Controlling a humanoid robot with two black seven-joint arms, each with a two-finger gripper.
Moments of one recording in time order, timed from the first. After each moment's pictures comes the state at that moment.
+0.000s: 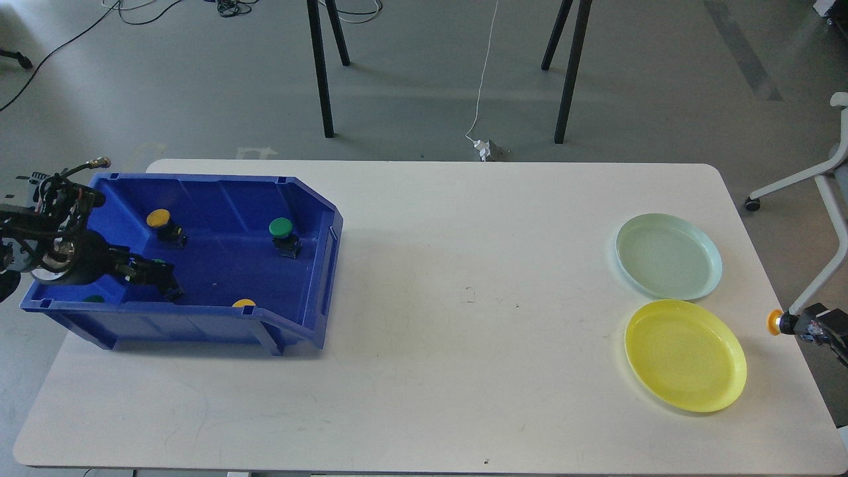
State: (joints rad) left arm -0.89 0.72 -0.14 -0.62 1.86 -0.39 -0.49; right arm -0.09 -0.94 0.79 1.14 -0.83 -0.20 0.49
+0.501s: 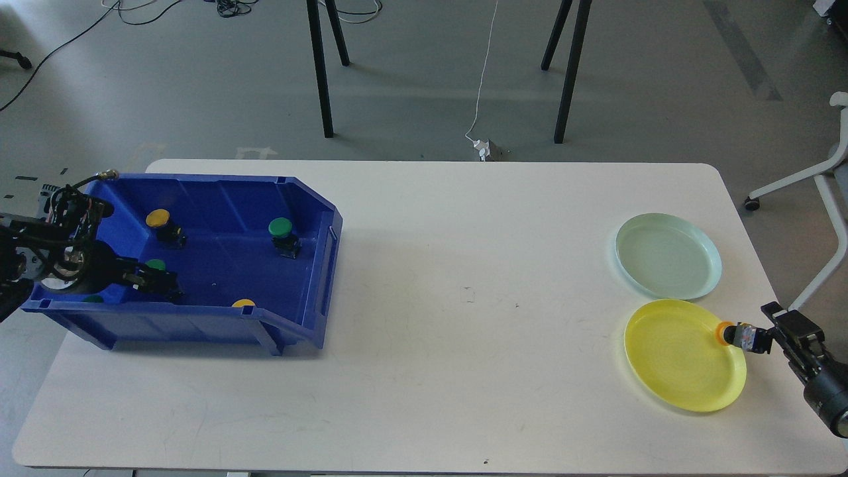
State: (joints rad) left arm -0.87 0.66 -0.14 -0.55 1.85 -0.39 -0.49; right arm -0.07 -0.83 0.79 1.15 -0.82 -0.20 0.49
